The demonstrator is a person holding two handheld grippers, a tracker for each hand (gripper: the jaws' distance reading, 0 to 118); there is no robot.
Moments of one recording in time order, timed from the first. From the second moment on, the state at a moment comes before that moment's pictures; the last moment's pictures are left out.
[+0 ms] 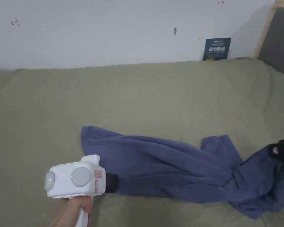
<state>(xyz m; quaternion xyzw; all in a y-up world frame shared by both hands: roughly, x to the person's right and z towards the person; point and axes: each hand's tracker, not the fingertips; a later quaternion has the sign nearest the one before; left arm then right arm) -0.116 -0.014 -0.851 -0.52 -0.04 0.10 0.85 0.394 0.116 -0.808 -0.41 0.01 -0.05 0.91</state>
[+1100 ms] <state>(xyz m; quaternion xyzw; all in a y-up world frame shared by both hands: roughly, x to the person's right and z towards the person) -0.279 0.324 -0.680 -0.25 0.04 0.11 0.96 0.314 0.344 -0.723 -0.18 0.06 0.00 0.98</state>
